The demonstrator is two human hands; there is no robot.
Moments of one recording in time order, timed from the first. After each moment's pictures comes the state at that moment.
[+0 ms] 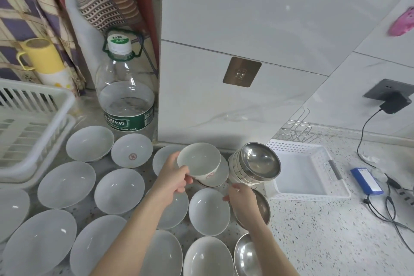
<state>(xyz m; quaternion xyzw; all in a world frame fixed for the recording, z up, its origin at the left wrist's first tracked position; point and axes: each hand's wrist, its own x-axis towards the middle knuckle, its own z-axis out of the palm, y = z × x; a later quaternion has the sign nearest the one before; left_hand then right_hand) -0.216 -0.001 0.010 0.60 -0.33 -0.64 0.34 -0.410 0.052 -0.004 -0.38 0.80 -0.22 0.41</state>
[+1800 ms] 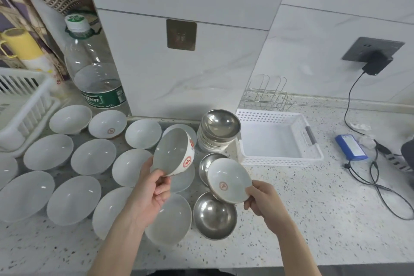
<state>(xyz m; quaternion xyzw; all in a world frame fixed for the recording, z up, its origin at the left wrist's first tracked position) -0.281 0.133 0.026 0.47 -0.14 -0.72 0.49 -0.555 0.161 0.020 -0.36 0.68 -0.32 0.55</state>
